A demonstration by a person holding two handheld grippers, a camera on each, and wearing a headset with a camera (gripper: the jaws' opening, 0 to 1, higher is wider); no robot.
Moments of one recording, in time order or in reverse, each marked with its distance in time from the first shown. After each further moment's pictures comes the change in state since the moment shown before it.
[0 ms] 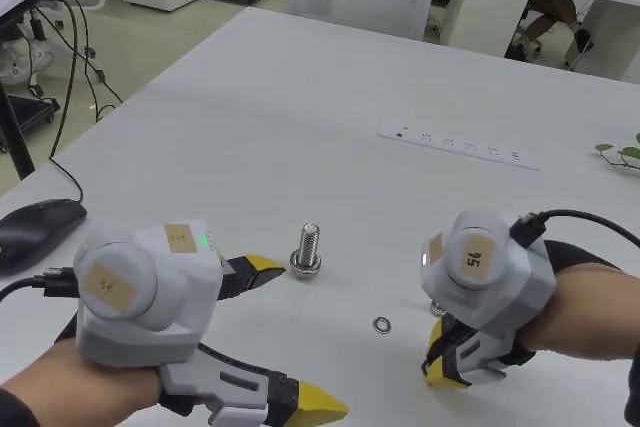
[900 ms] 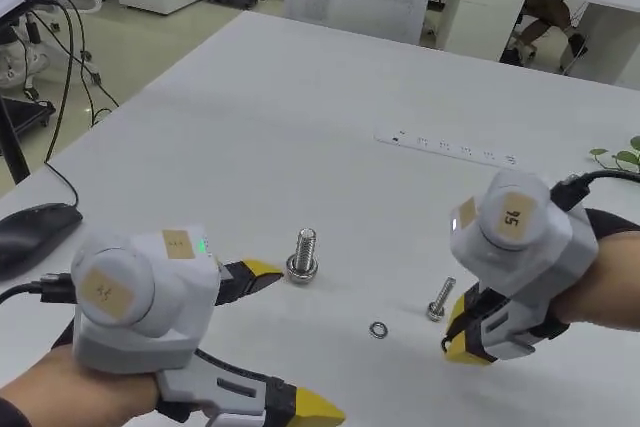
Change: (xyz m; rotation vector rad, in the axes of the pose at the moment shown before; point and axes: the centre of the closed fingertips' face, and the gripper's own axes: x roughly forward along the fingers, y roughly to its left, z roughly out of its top) left arm 0.001 -0.001 0.001 0.000 -0.003 -0.006; right arm -0.045 -0.014 -0.002 0.042 -0.014 -0.039
